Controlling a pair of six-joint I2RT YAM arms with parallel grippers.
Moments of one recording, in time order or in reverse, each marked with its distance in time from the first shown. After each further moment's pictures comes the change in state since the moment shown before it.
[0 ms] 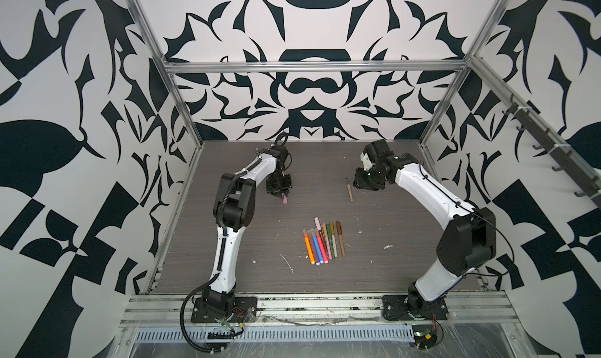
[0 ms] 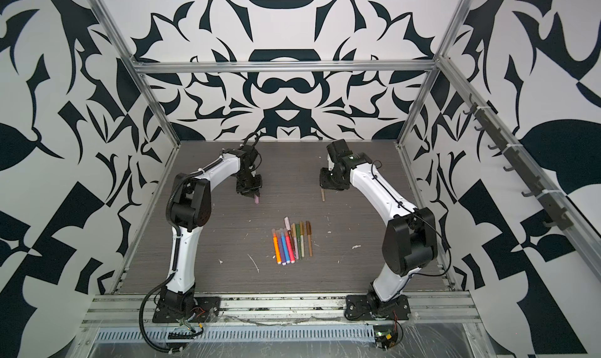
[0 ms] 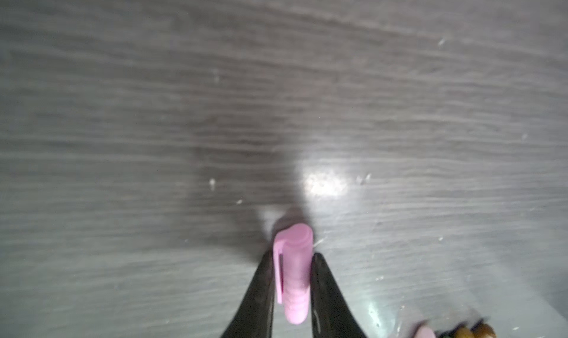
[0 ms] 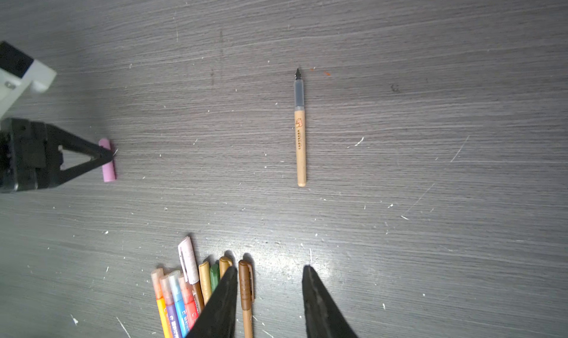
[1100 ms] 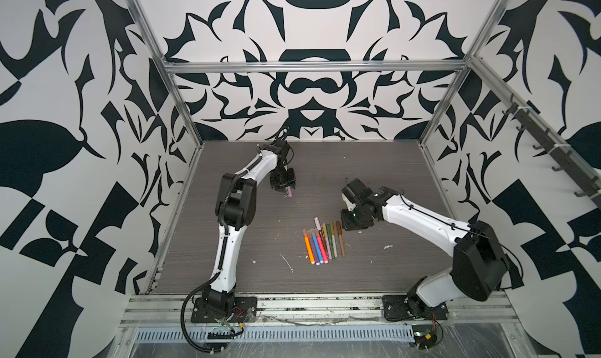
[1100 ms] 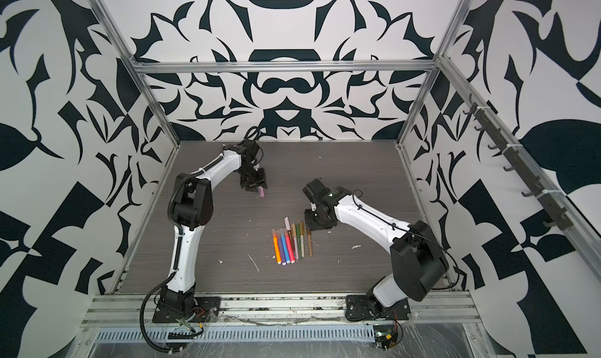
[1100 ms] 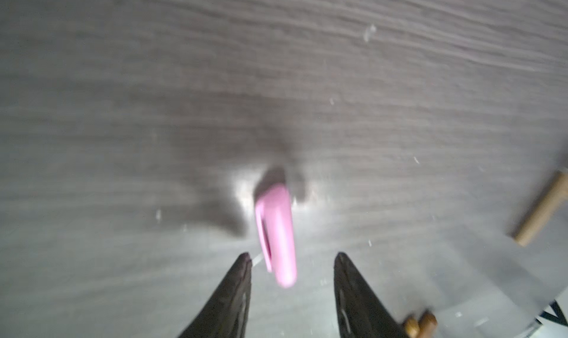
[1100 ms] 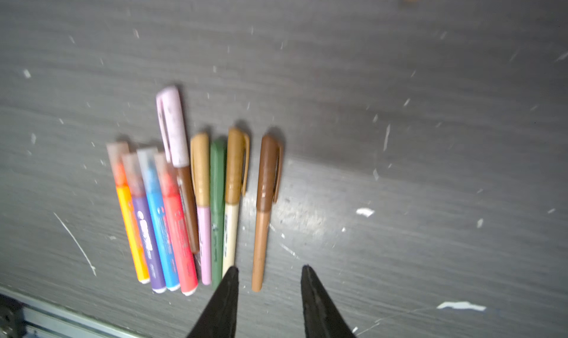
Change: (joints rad) left arm 0.000 -0.049 0.017 0.035 0.086 -0.034; right arm 0.312 -0.166 -0.418 0.053 0.045 0.120
